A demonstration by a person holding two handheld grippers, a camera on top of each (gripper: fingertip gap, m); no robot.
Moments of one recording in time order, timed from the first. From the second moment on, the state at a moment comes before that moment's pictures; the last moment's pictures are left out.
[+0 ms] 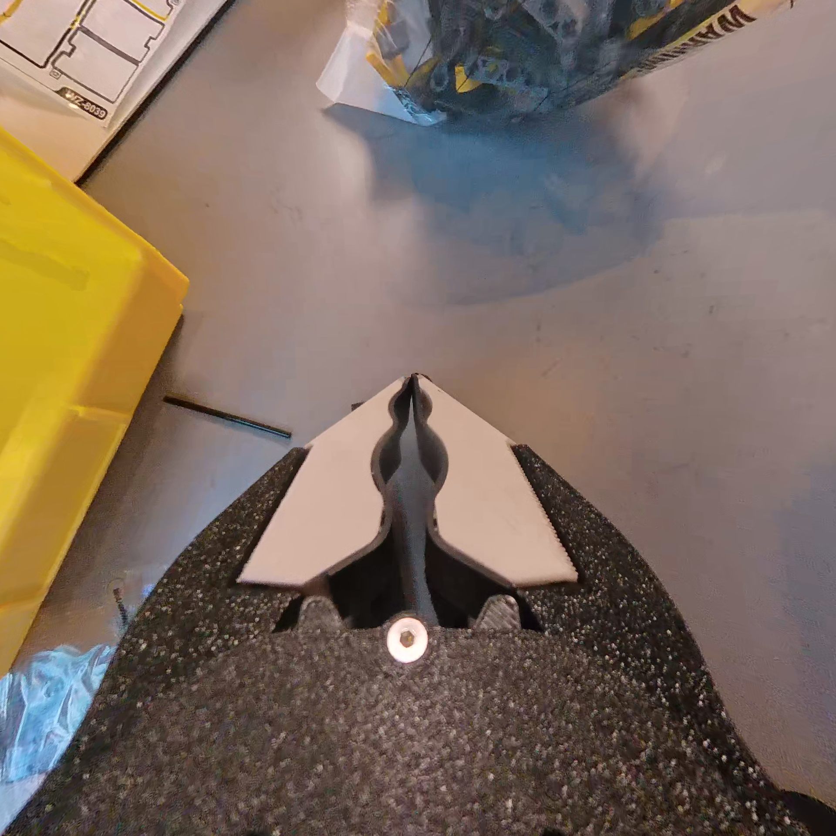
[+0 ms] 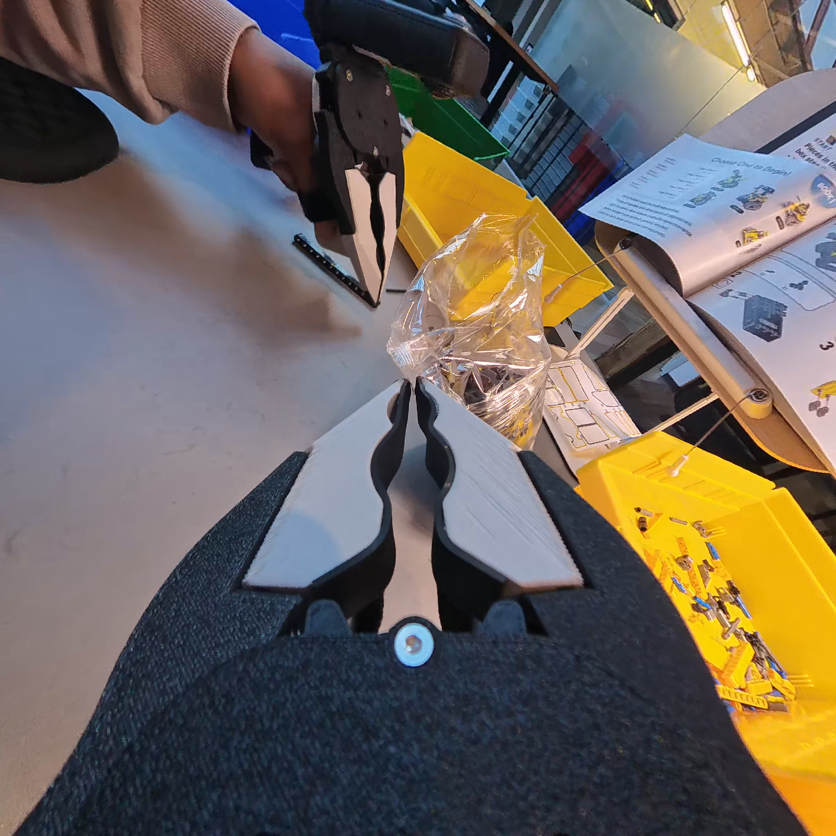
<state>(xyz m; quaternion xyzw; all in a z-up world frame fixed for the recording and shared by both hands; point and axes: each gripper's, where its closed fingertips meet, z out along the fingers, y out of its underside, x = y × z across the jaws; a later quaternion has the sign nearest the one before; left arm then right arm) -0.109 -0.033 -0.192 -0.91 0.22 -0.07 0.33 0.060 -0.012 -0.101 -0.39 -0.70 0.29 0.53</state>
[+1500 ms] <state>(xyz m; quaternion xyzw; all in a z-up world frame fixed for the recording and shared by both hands) -0.195 -0.043 -0.210 -0.95 0.13 0.02 0.27 0.061 -0.013 -0.102 -0.39 -0.70 0.29 0.53</state>
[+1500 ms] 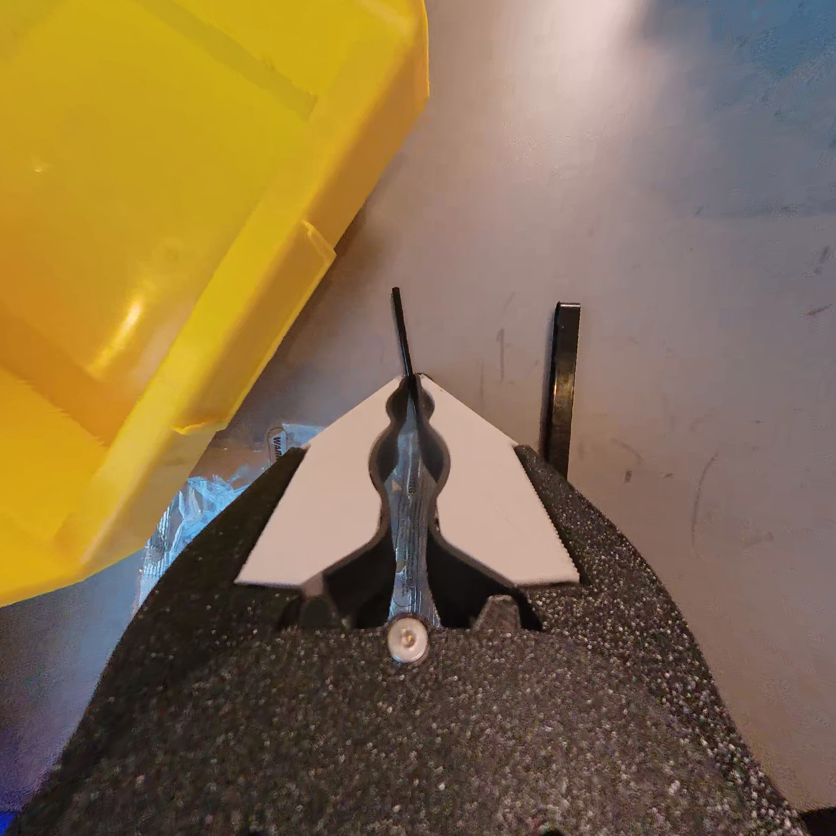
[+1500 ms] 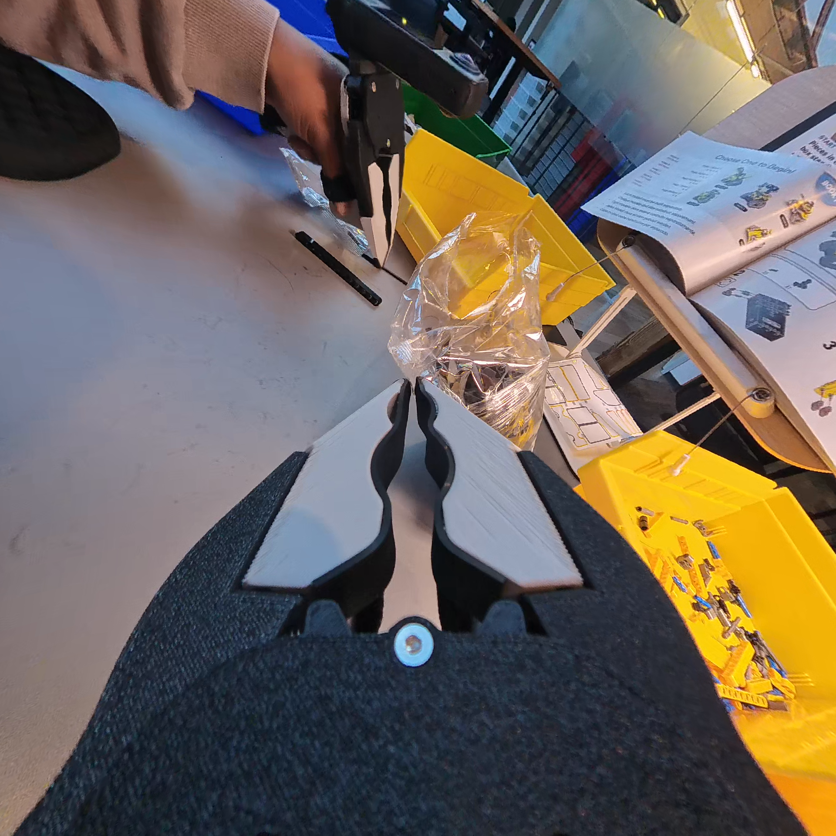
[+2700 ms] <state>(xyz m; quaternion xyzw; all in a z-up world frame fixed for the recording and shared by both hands) -0.140 -0.071 -0.195 -0.94 0.19 -0.02 0.29 0.061 -0.014 -0.102 -0.39 -0.70 0.29 0.52</state>
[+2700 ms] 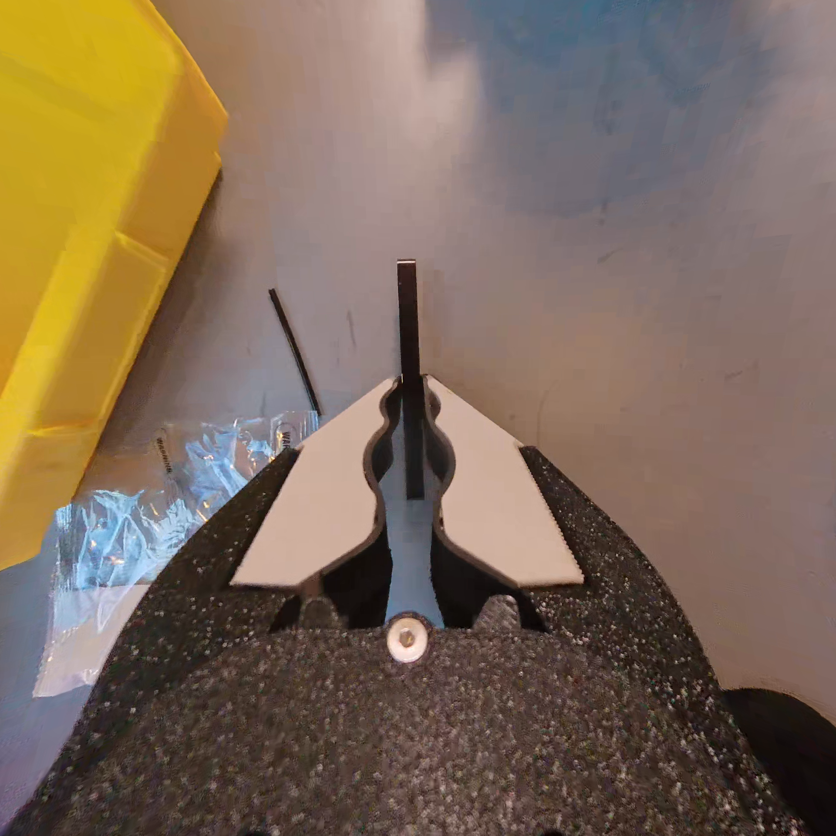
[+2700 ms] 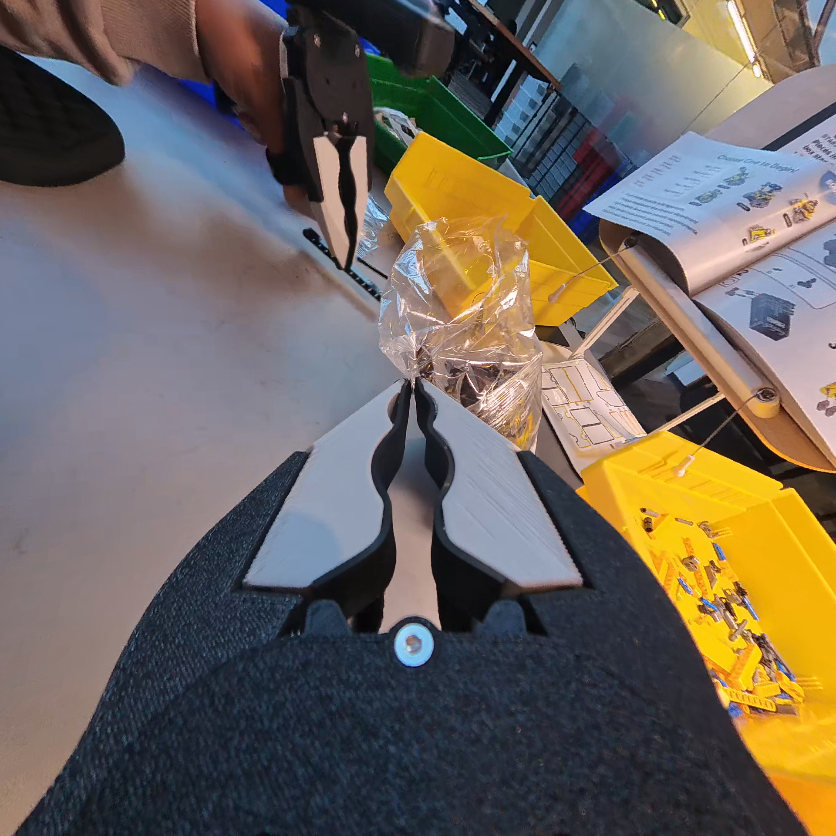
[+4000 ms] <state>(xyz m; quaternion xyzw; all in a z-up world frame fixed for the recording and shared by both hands) -0.131 -0.053 -0.152 -0.90 0.24 -0.02 0.38 0.079 0.041 -0.131 -0.51 -0.68 0.24 0.47</state>
